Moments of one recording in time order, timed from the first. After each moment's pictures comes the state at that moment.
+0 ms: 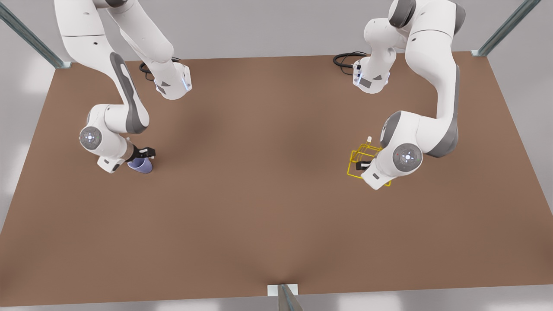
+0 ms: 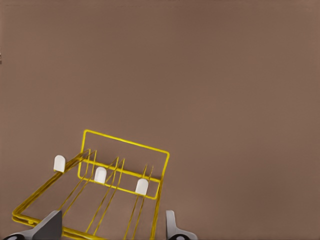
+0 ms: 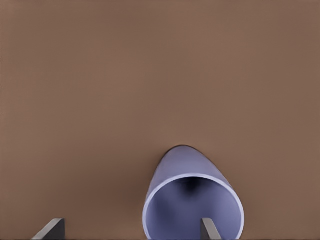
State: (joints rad) left arm -0.18 0.40 -0.15 -1.50 0.09 1.62 -0.27; right arm -0.74 0.08 0.66 -2.38 -0.07 2.26 -0.19
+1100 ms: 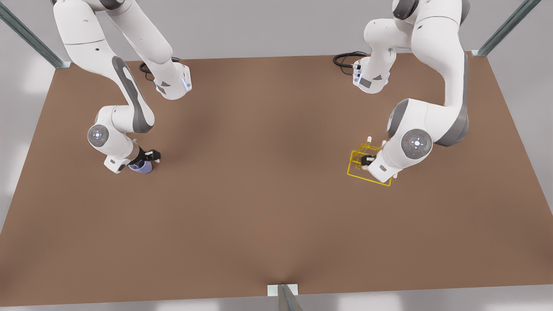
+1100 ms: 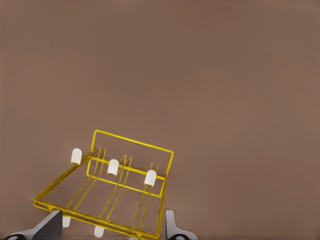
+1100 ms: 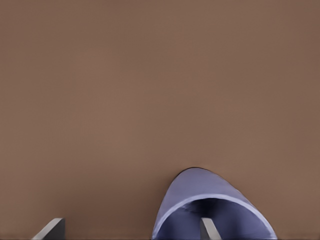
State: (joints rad) left arm -0.11 0.34 -0.21 -1.52 0.11 1.61 -0.28; right arm -0.80 0.13 0.72 -2.44 -0.09 2.43 -0.17
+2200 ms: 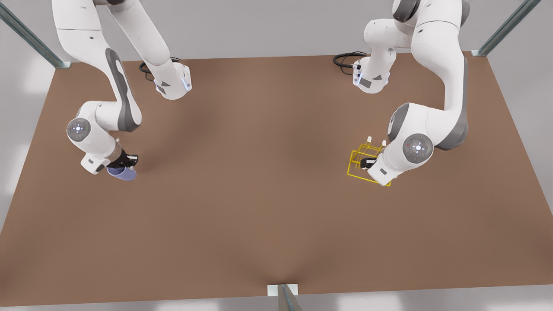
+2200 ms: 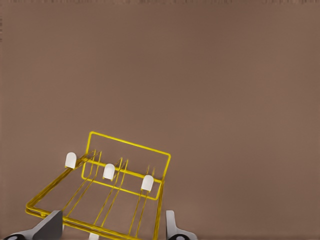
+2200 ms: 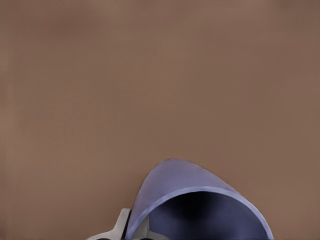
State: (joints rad) left arm -0.11 0.36 -0.21 -1.52 0.10 1.63 -0.28; right arm -0.93 0.07 0.85 -2.28 -0.09 2.35 -0.16
